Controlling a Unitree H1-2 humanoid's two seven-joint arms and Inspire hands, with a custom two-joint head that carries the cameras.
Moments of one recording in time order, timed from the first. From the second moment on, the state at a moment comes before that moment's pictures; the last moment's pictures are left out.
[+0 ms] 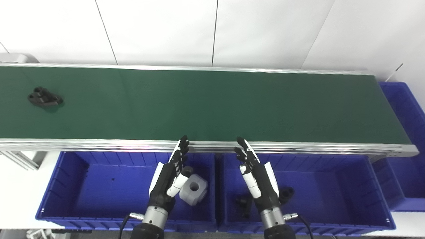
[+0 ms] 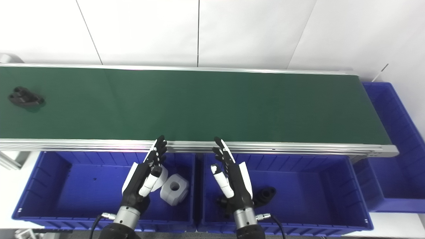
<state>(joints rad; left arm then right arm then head) 0.21 -0.09 -0.27 0.03 0.07 -0.11 -0.07 0.20 0.03 0.19 0.08 -0.17 -0.26 -0.03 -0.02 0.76</state>
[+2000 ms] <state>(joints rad) 0.21 -0.09 -0.27 0.05 0.07 -0.13 -0.08 0.20 0.03 0.19 0.12 -0.17 -0.27 -0.03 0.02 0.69</state>
